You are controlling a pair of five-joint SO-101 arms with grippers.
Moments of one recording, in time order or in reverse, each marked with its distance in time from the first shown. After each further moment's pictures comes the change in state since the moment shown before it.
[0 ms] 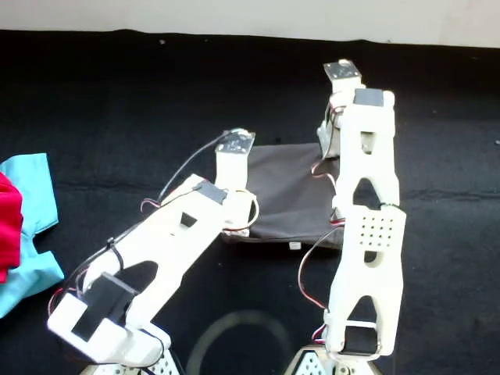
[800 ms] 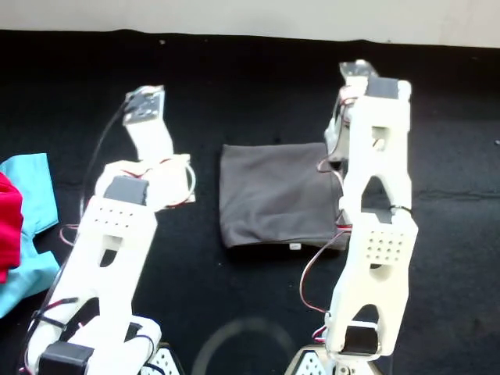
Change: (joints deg) left arm -19.6 -26.1 3.5 7.6 -0.1; right arm 0.0 -13.3 9.9 12.7 -8.4
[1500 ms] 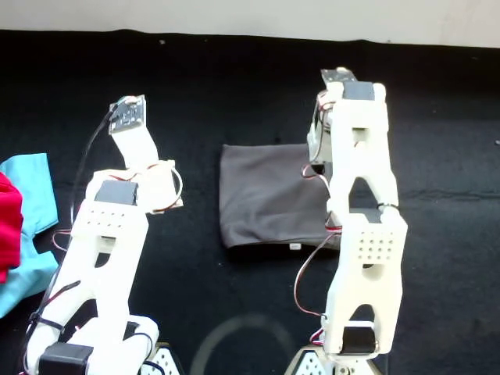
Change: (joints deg) left arm -3.9 0.0 2.8 0.0 -0.1; right arm -4.0 1.1 3.1 -3.2 -4.7
